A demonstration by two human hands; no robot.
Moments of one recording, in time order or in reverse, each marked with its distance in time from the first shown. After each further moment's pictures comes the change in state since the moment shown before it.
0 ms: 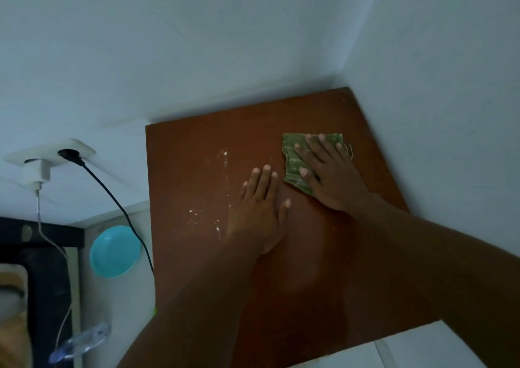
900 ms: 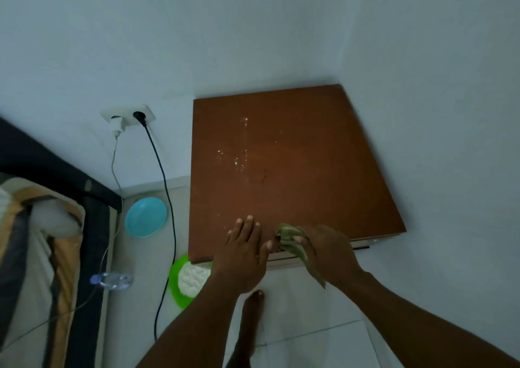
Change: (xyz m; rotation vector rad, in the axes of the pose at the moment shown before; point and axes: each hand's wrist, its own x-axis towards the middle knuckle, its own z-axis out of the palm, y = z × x) left_hand -0.254 0.037 0.058 -0.057 -0.096 -0.180; right_hand -0.283 -0.108 0.015 0.258 0.215 -0.107
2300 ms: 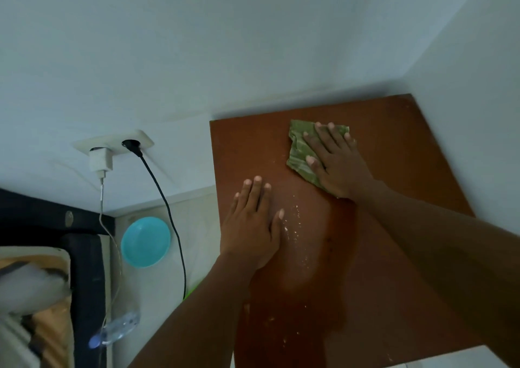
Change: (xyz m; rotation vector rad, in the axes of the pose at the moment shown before) left_hand 0.208 -0.118 -0.105 -0.010 0.233 0.084; right_hand 0.347 0.055 0.064 -0.313 -0.244 0.065
